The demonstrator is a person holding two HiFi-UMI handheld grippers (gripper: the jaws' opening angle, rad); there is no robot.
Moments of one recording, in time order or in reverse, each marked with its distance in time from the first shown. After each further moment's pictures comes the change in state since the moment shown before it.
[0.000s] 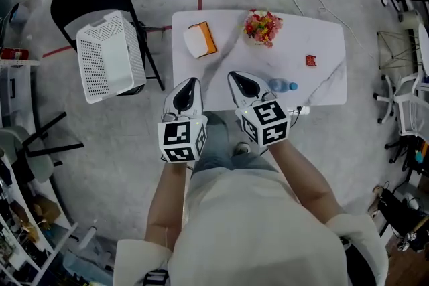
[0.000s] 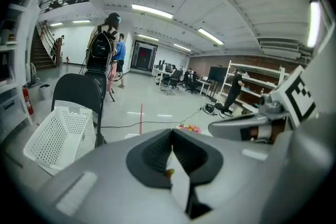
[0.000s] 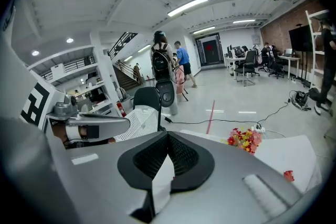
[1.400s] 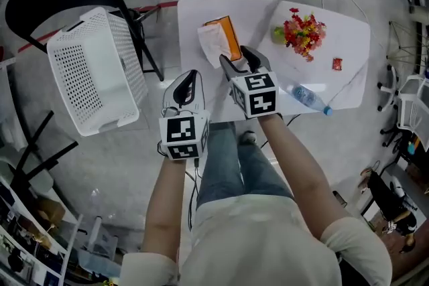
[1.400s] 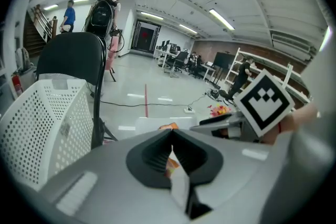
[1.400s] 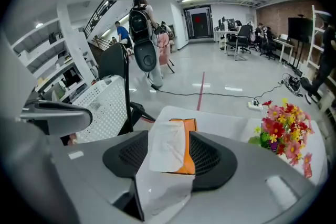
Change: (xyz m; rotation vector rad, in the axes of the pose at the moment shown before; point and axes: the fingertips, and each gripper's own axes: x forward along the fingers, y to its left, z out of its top) left arm 0.154 0.144 -0.077 -0.046 0.200 -0.024; right arm 0.252 -0.065 -0.082 0.079 0.318 -0.146
